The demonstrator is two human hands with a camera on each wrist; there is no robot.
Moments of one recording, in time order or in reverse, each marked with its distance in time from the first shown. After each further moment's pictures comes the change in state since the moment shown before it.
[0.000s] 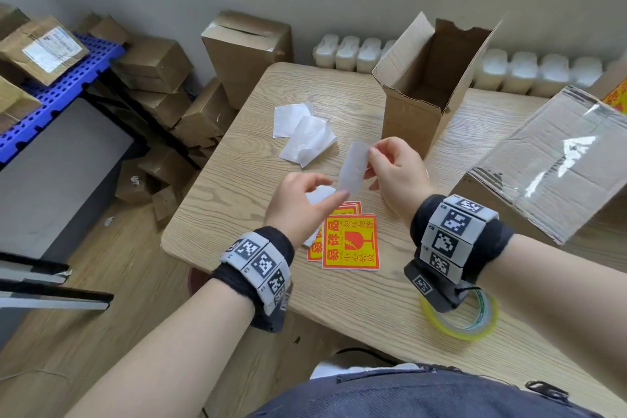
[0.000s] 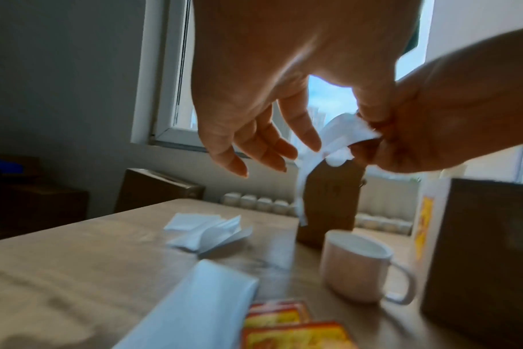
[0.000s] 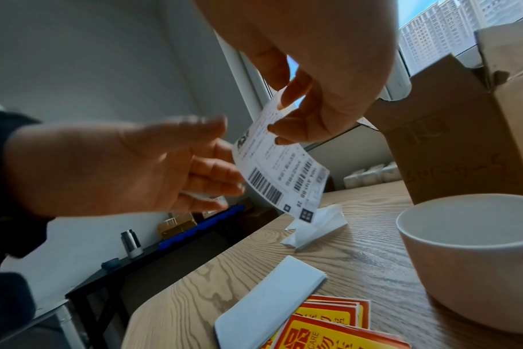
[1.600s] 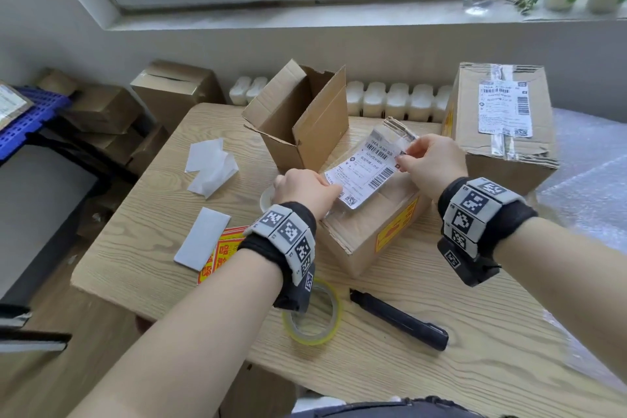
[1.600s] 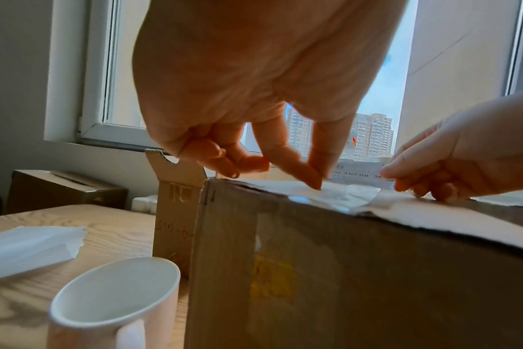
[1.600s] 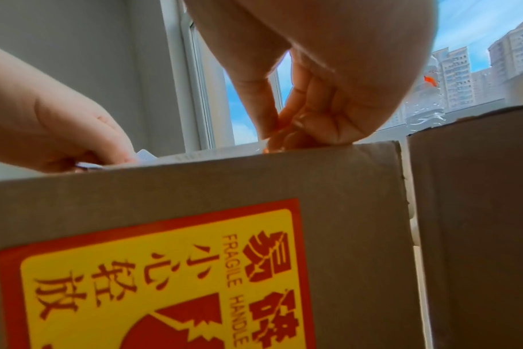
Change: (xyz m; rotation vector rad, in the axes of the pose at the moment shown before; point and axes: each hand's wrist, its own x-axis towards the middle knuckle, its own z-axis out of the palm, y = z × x) left_hand 0.020 0.209 0.166 0.226 0.039 -0.220; right_hand 0.035 0.049 -0.288 -0.454 0.217 0.100
